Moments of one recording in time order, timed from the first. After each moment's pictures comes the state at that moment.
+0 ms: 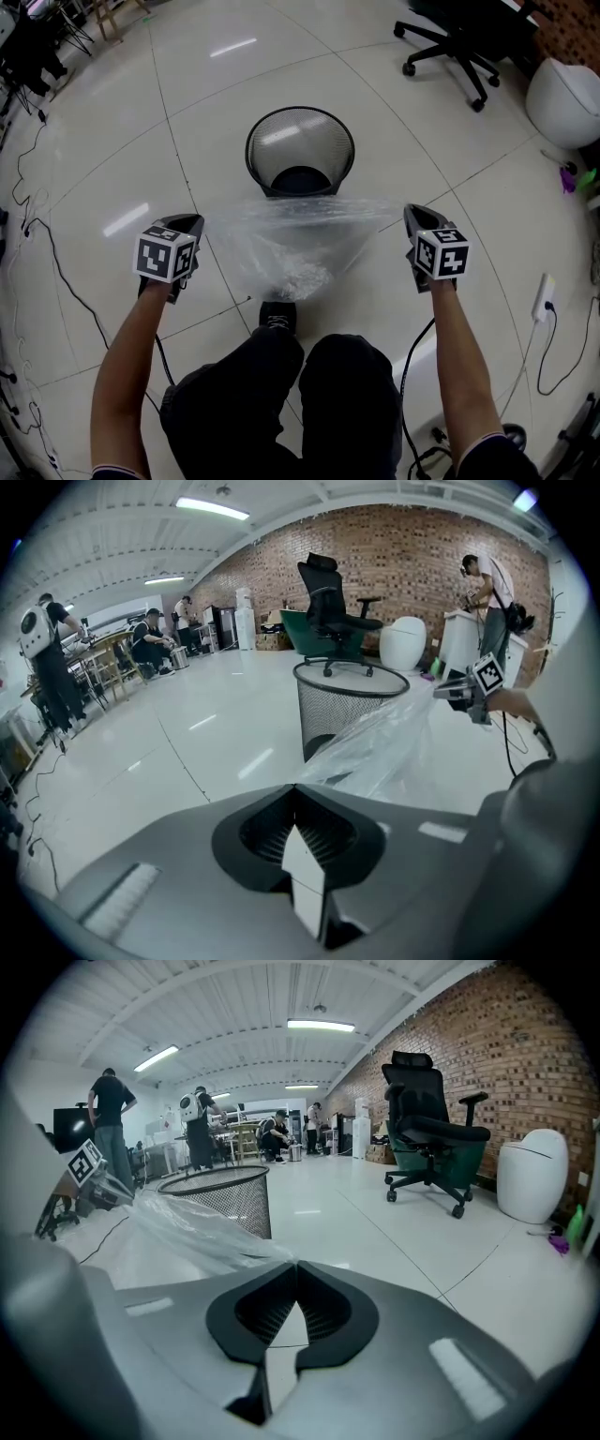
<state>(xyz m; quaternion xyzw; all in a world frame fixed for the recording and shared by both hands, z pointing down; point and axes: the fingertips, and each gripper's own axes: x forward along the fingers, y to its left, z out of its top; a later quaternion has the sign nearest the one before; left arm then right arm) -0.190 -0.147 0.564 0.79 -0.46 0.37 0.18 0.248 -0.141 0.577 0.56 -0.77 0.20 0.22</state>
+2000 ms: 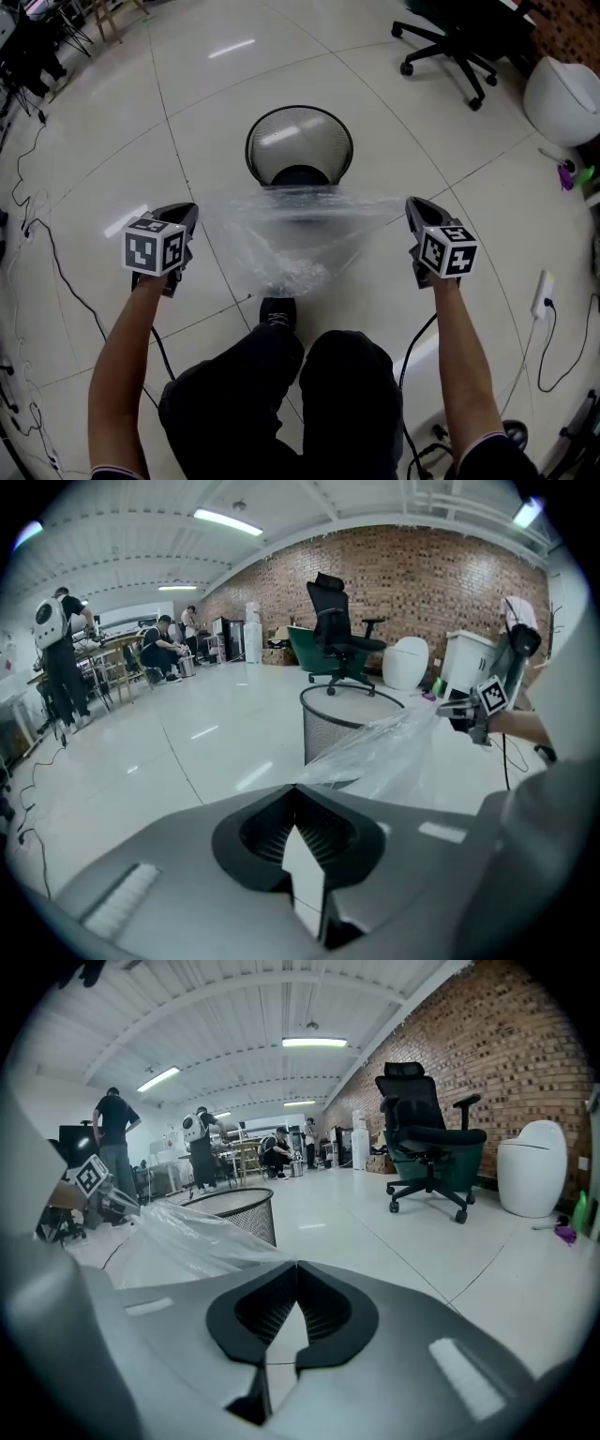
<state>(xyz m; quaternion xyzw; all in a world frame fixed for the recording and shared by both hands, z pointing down) -0.192 -0.156 0.529 0.80 -0.47 0.31 0.18 0.246 -0.139 0.548 0.56 -0.78 0.20 0.17</state>
